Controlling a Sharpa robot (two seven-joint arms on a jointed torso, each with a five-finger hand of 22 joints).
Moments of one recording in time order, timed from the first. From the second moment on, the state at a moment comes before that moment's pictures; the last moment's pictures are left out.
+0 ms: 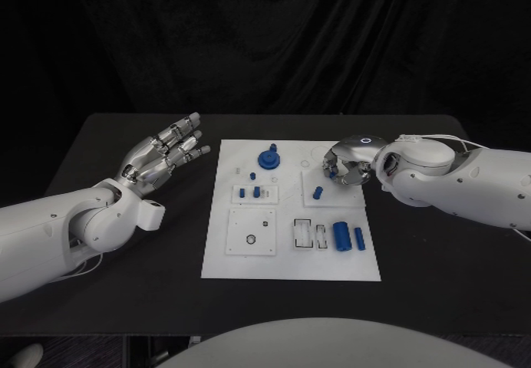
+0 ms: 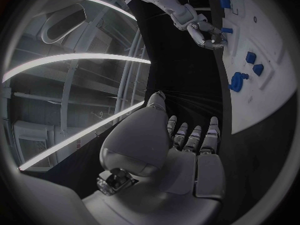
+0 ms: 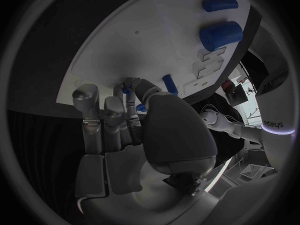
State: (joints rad) left arm 1.20 -0.94 -0.21 1.46 -0.13 0.03 0.68; left_hand 1.51 0.18 -0.24 0.25 0.49 0.28 -0.04 0.03 0.03 0.05 0.06 0.13 0.02 0.05 0.17 0.02 0.01 0.16 0.13 0.29 0.07 0.38; right arm 1.32 -0.89 -0.25 1.47 -1.63 -0.20 -0.08; right_hand 1.40 -0.07 0.36 -0.05 0.51 0.89 0.12 0.40 0.68 0.86 0.05 0.64 0.48 1.35 -0.02 1.18 1.03 0.14 1.33 0.09 0.89 1.31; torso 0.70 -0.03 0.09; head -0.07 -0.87
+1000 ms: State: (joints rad) left arm 1.20 -0.94 -0.21 1.46 -0.13 0.03 0.68; left_hand 1.53 0.19 -0.24 0.24 0.51 0.29 -0.03 0.03 0.03 0.06 0.07 0.13 0.02 0.05 0.17 0.02 0.01 0.16 0.14 0.29 0.07 0.38; right arm 1.41 -0.97 -0.25 1.74 -1.63 -0.28 -0.06; right_hand 1.40 -0.06 0.37 -0.05 0.46 0.86 0.13 0.41 0.70 0.89 0.05 0.63 0.47 1.37 -0.02 1.19 1.03 0.12 1.34 0.08 0.93 1.31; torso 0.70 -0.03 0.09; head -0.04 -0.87
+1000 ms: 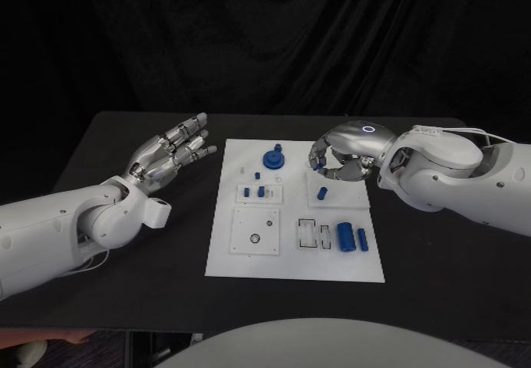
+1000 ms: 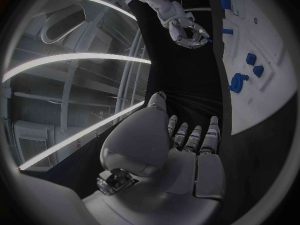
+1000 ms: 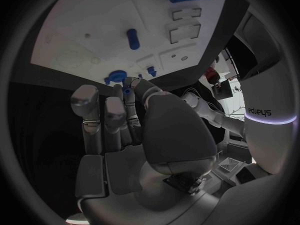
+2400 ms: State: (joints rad) left arm 1.16 -0.93 -0.21 1.45 -0.13 0.05 0.68; left_hand 1.53 0.19 -0.24 0.21 0.51 0.29 -0.02 0.03 0.04 0.06 0.07 0.13 0.02 0.03 0.15 0.02 0.01 0.16 0.11 0.27 0.05 0.31; right arm 1.29 -0.68 -0.25 1.67 -1.78 -0.15 -0.06; right_hand 1.40 -0.06 0.38 -0.04 0.45 0.86 0.15 0.33 0.63 0.89 0.08 0.55 0.42 1.37 0.00 1.21 1.06 0.12 1.34 0.10 0.94 1.31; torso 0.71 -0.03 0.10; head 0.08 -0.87
